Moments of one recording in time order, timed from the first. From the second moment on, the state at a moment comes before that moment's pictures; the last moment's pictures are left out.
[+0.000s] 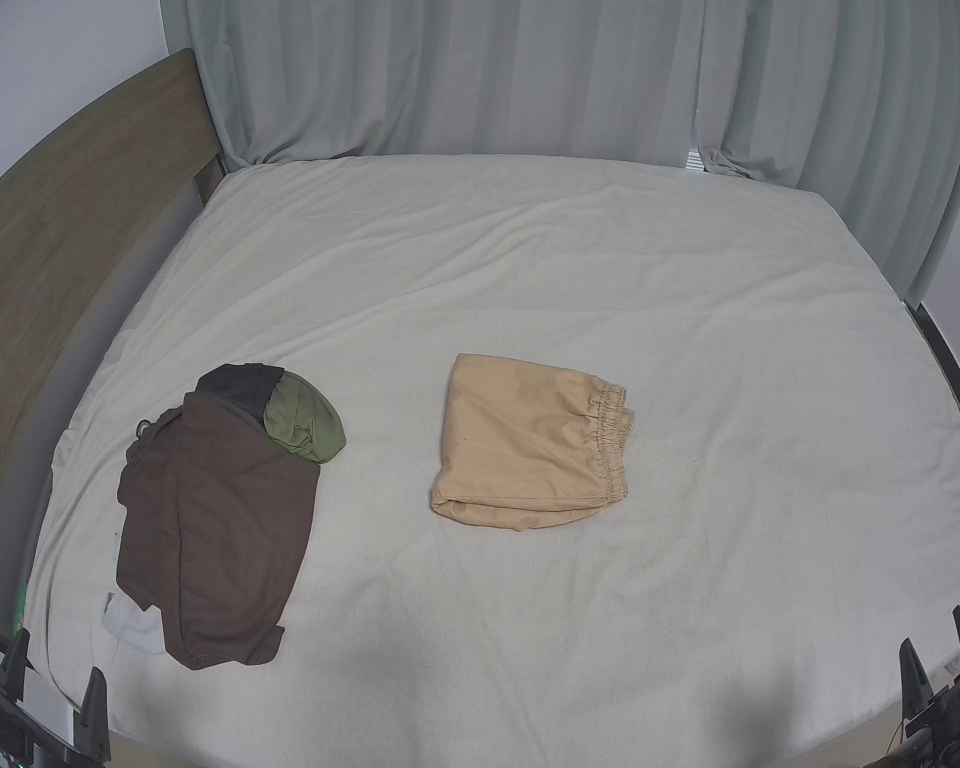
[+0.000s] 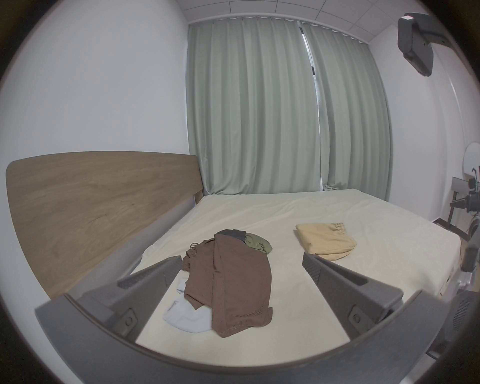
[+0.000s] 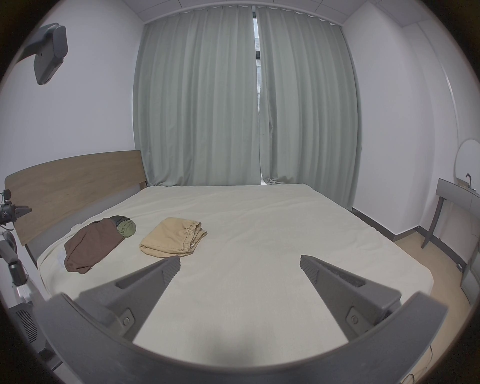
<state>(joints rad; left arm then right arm) 0.01 0.01 -0.02 -0.06 0.02 0.04 0.00 0.01 -0.02 0.00 -0.02 0.01</state>
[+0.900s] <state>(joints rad) 0.01 0.01 -0.02 0.00 0.02 0.01 0.00 0.01 -0.02 0.00 0.00 0.00</state>
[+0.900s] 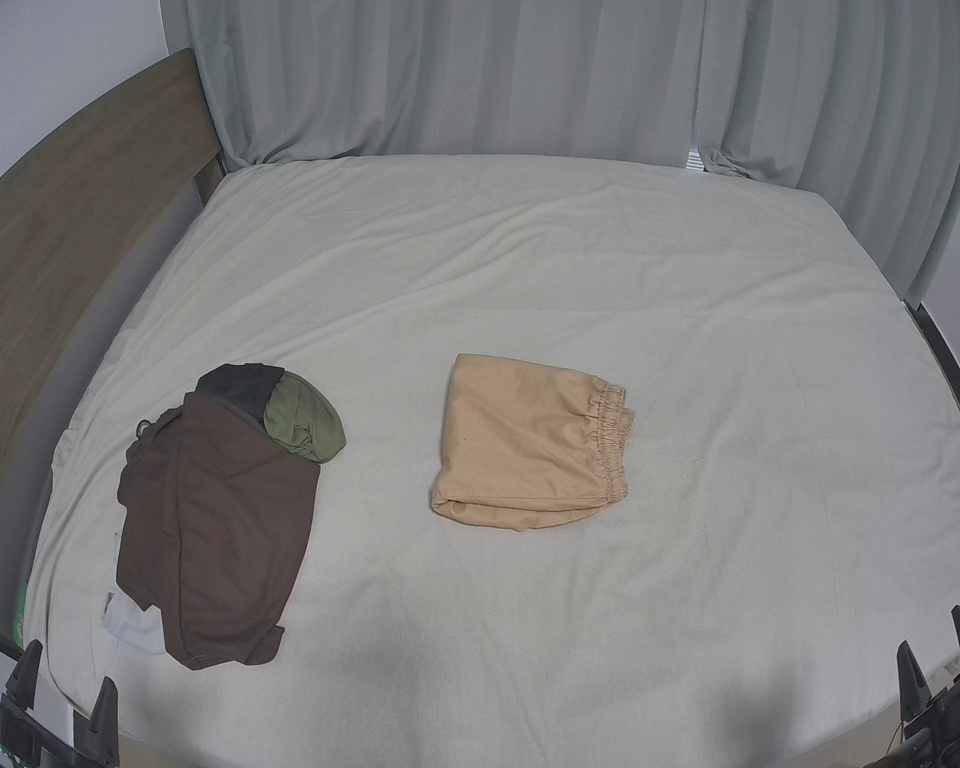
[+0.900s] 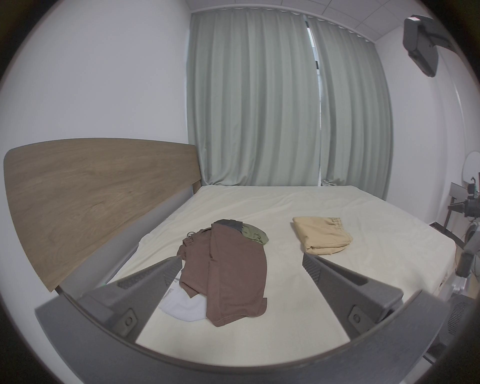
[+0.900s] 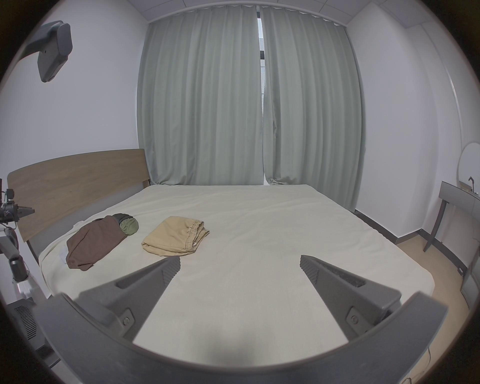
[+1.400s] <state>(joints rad) 0.00 0.01 -0.02 0.00 0.02 0.00 0.00 0.01 -0.02 0.00 0.00 0.00</state>
